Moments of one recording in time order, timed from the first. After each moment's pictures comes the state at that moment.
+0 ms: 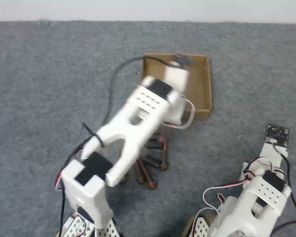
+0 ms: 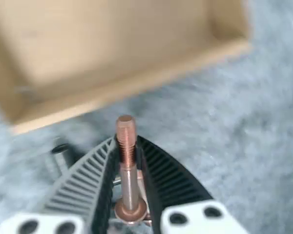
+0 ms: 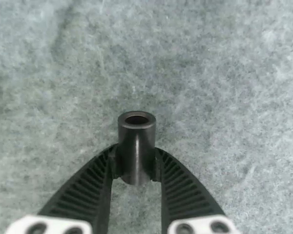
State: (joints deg) left arm 26.7 14.9 -3.3 78.6 24.3; right arm 34.9 -53.8 80.4 50.0 21.3
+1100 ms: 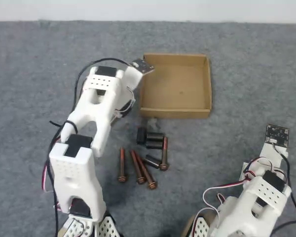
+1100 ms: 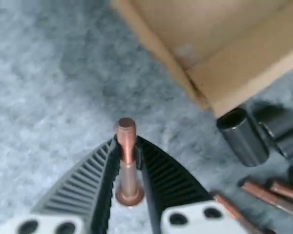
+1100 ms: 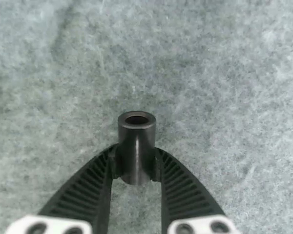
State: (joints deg) left arm 4.7 27.6 -3.2 79.1 -26.9; right arm 34.9 -53.8 80.4 50.0 21.3
